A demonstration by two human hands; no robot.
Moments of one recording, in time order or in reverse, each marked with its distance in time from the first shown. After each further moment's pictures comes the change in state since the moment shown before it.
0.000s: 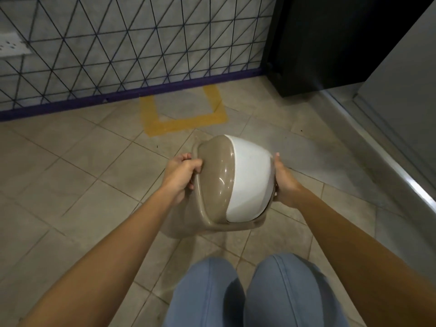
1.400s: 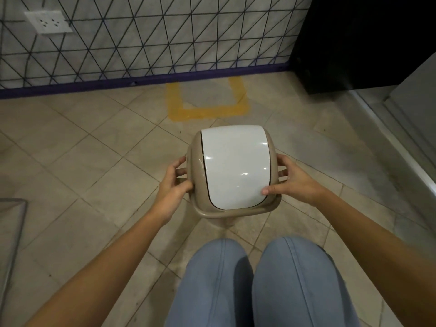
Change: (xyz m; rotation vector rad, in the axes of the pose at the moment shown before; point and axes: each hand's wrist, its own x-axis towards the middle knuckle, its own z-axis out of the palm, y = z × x) left_hand -0.047 -0.063 -0.092 0.019 -0.079 0.141; right_hand -0.022 0.008 0.014 -0.513 -0.289 -0.422
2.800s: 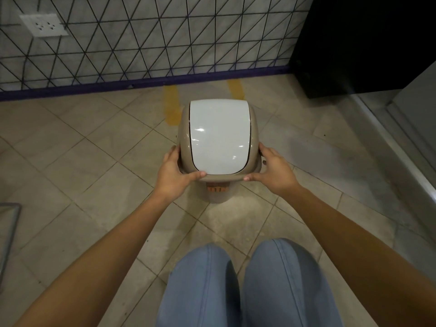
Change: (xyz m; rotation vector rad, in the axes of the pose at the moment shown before) left_hand 0.053 0.025 0.028 0.510 0.152 0.202; right_hand 0.050 -0.018 0.005 -0.284 0.244 -0.138
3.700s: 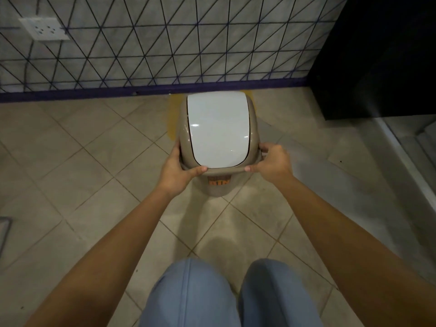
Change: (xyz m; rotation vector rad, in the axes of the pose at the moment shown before) left_hand 0.112 0.007 0.015 -0.257 -0.039 -0.093; right_hand 0.134 -0.022 -0.024 0.052 0.051 0.209
